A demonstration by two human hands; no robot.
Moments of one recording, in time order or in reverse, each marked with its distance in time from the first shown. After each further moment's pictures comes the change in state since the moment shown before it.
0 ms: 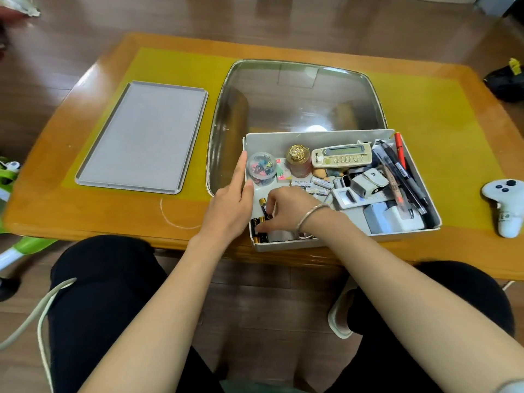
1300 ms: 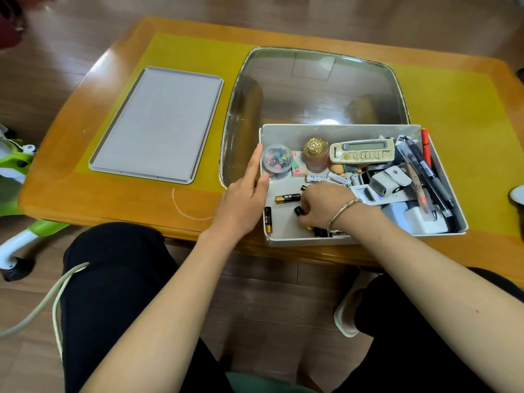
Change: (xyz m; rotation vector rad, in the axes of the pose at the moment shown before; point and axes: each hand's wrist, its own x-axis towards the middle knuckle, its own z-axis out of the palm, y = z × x) left_hand -0.004 0.001 -0.005 -0.031 -0.028 0.011; right_hand 0.003 0.031 0.001 -0.290 0.029 -0.036
